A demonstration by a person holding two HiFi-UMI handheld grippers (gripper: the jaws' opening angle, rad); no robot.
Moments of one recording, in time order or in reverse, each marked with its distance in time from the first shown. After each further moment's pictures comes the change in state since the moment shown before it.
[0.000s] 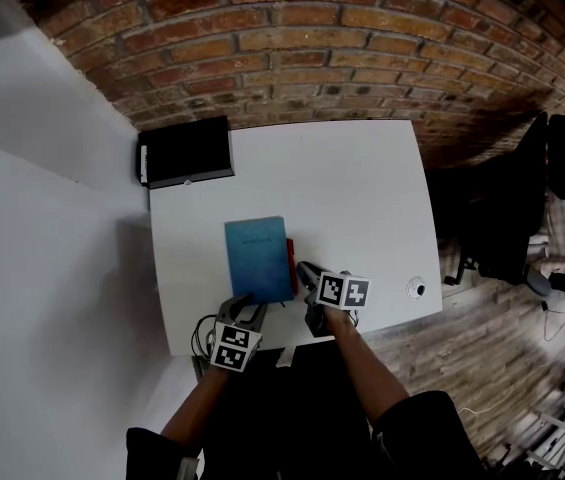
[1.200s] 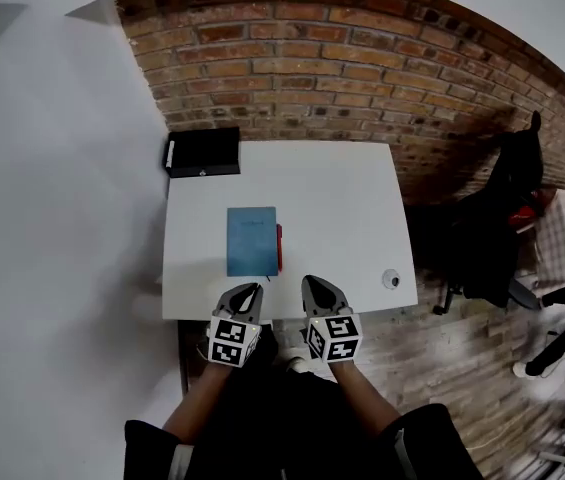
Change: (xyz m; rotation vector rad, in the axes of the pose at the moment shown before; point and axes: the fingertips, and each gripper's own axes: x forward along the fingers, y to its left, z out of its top) left arm -0.114 -0.095 0.056 0.010 -0.324 0.136; right arm -0.200 0.095 -0.033 -0.623 -0.420 -0.038
